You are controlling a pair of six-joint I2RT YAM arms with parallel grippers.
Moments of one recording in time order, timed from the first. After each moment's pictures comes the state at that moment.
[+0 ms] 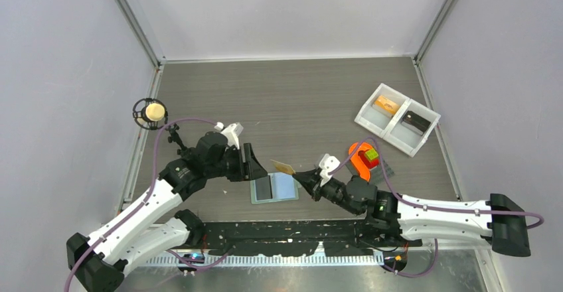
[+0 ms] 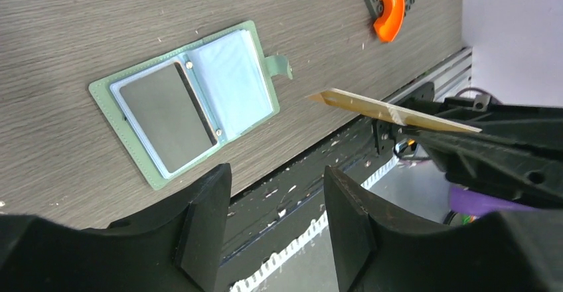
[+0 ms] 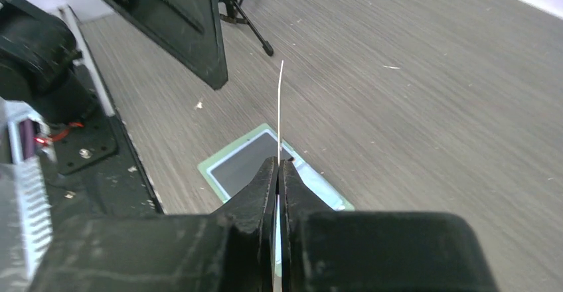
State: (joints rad) left arm -0.68 0.81 0.71 -0.56 0.23 -0.76; right arm 1.30 0.81 0.31 0.45 0.34 0.02
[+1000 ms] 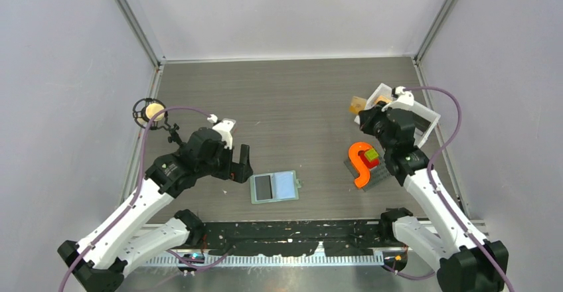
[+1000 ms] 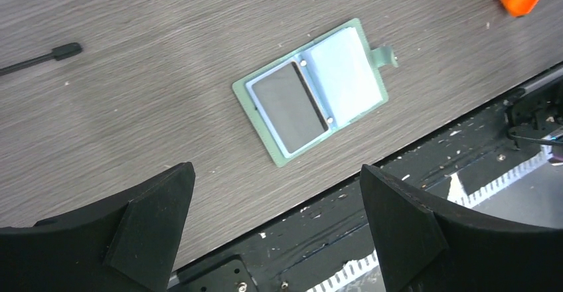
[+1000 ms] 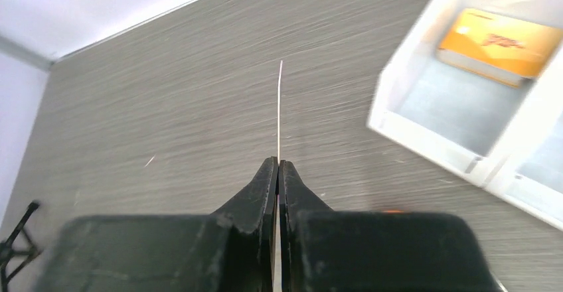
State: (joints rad) left arm -0.68 0.80 0.88 -0.84 0.02 -0.40; right arm 0.29 0.86 0.65 -0.04 0.11 0.48
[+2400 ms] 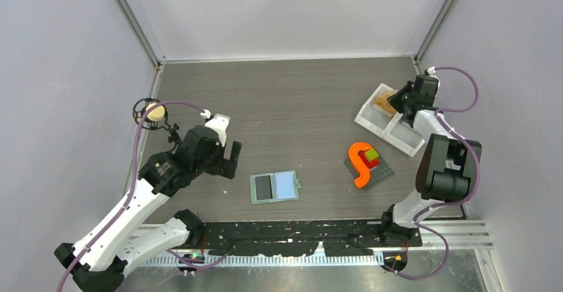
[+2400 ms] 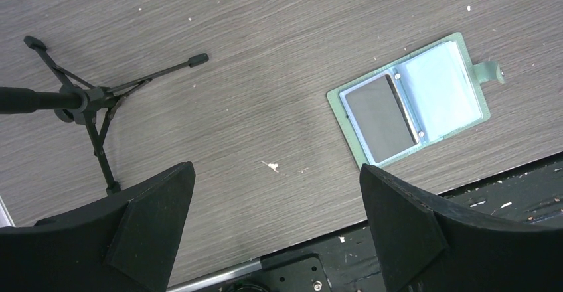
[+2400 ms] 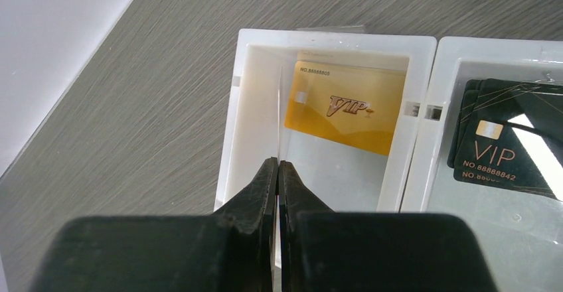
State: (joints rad) left arm -0.68 0.82 0.98 -0.97 -0.24 -0.25; right arm -0.24 1.61 1.02 0.01 -0.14 0.58
